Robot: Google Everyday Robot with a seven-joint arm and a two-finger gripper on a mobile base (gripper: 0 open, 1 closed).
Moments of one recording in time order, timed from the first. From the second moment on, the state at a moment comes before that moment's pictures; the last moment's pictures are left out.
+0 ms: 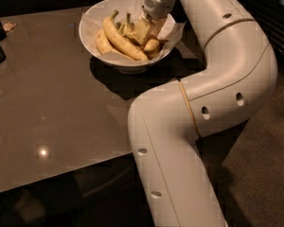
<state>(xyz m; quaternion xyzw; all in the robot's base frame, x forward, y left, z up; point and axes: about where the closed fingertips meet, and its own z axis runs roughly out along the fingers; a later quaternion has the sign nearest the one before) 0.750 -0.044 0.904 -0.40 0.90 0.06 0.14</state>
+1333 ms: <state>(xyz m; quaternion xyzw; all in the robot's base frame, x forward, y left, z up) 0.757 -0.036 0.928 -0.40 0.90 0.04 0.17</state>
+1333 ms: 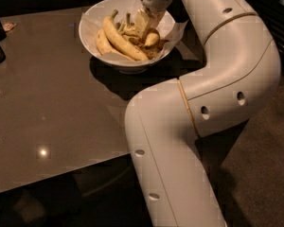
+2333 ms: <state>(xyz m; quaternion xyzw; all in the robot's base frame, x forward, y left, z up) 0.747 -0.077 0.944 -0.35 0.91 0.05 0.19</state>
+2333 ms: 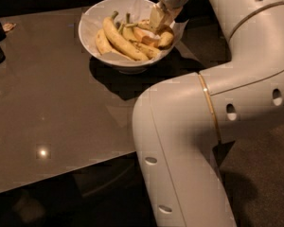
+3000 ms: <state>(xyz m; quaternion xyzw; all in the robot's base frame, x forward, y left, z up) 0.743 -0.068 0.938 -0.37 0.91 0.06 0.19</state>
